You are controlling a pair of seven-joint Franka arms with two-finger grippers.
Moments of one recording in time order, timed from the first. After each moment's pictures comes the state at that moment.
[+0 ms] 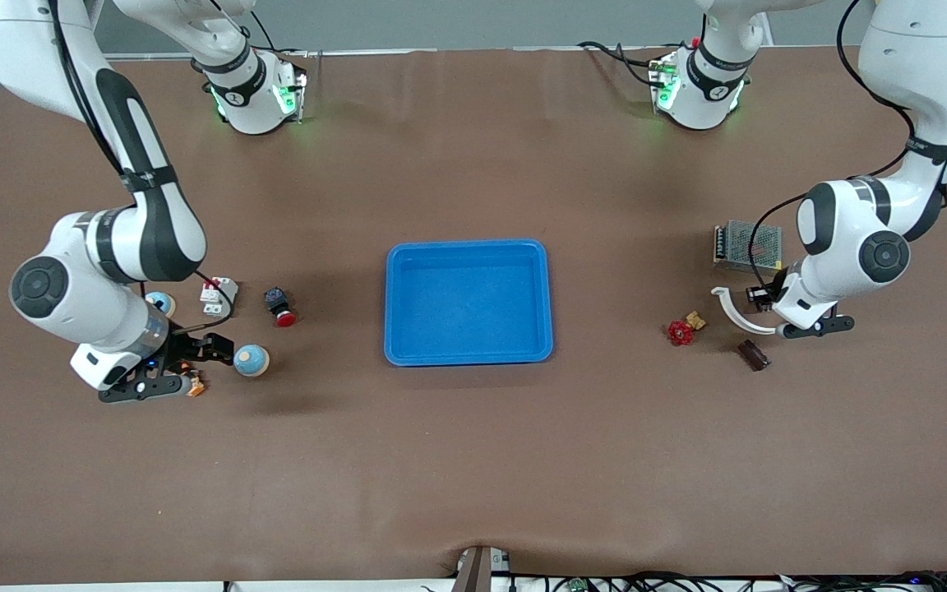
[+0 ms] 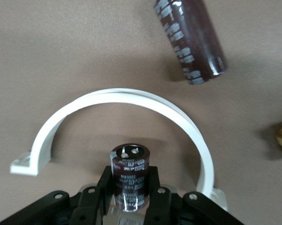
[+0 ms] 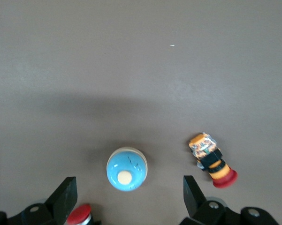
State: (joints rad) left arm 0.09 0.35 -0.01 -2.20 0.07 2.37 -0.11; right arm 0.07 0.43 0.00 -1.84 0.06 2.34 -0.11
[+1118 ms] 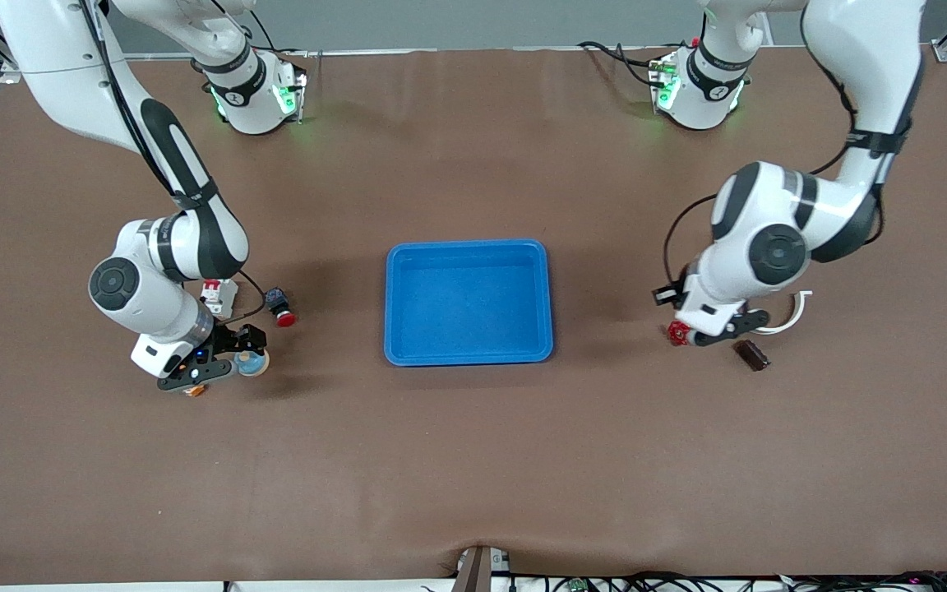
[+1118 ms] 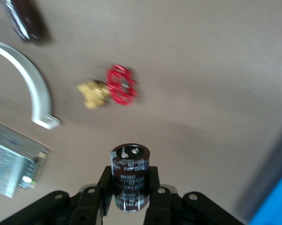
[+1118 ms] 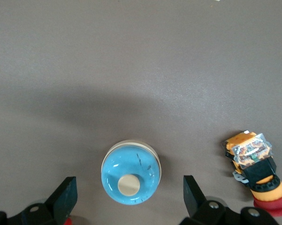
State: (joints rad) left arm -0.04 0.35 -0.33 -1.93 0.06 2.07 -0.73; right arm 0.09 0.50 0.00 -1.98 0.06 2.55 -0.21
